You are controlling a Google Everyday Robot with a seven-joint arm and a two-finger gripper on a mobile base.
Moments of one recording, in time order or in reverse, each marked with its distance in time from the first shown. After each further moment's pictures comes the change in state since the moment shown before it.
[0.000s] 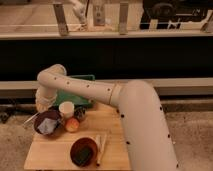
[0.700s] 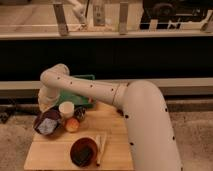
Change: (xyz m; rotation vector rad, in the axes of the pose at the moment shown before) arm 0.001 0.004 -0.004 -0.004 -0.004 0.002
